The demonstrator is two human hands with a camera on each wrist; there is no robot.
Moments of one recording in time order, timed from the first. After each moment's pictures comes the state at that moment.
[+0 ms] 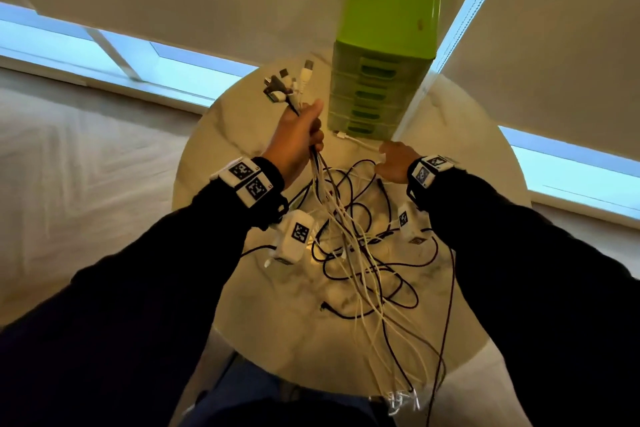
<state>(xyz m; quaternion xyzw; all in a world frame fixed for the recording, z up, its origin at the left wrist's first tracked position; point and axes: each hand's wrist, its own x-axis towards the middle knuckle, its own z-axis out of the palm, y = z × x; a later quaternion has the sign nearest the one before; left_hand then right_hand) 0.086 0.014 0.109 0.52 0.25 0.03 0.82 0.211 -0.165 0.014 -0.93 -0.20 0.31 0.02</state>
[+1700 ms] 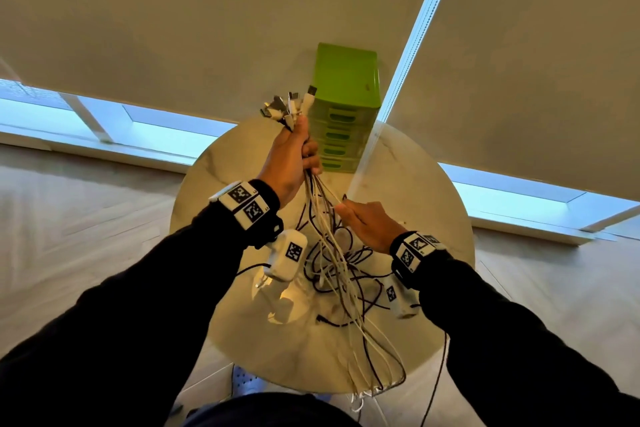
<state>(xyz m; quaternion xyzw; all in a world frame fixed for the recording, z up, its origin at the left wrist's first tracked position) 0.029 0.000 0.185 0.52 0.09 0.03 0.85 0.055 -0.200 0.091 -0.90 -0.34 0.16 0.25</state>
